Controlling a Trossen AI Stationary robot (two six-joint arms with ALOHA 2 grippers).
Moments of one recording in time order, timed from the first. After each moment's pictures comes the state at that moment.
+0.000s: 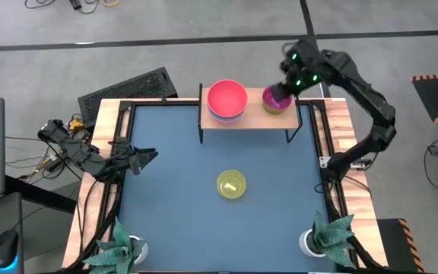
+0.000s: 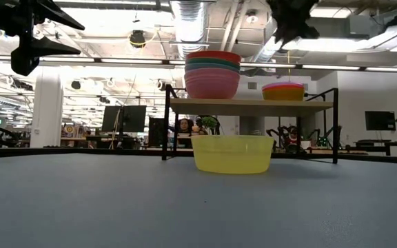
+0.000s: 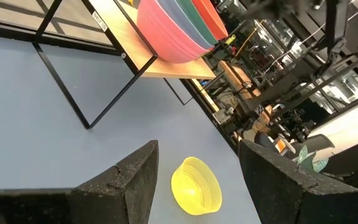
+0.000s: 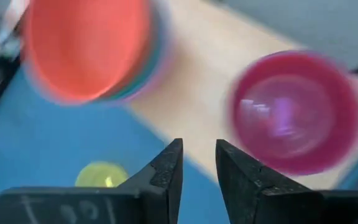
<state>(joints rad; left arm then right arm) -0.58 0.29 0.37 -0.28 -1.00 -0.99 -0.69 1.49 1.84 -1.33 -0.14 0.34</state>
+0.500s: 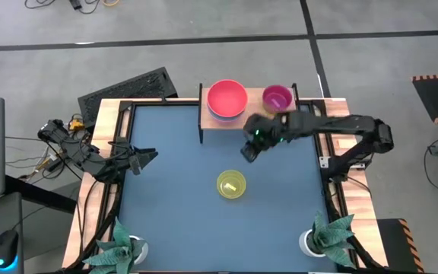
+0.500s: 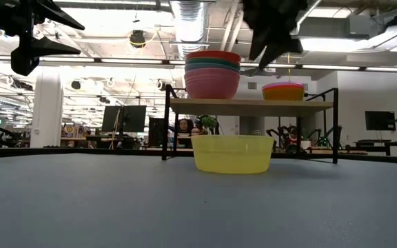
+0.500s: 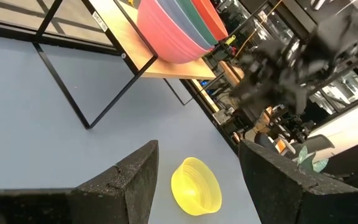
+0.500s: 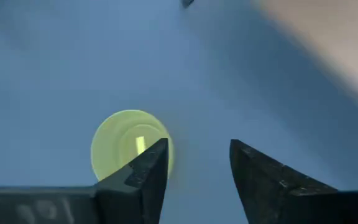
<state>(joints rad) -0.58 0.29 0.37 -0.28 -1.00 -0.99 -0.11 1.49 1.38 -0.91 0.08 0.65</state>
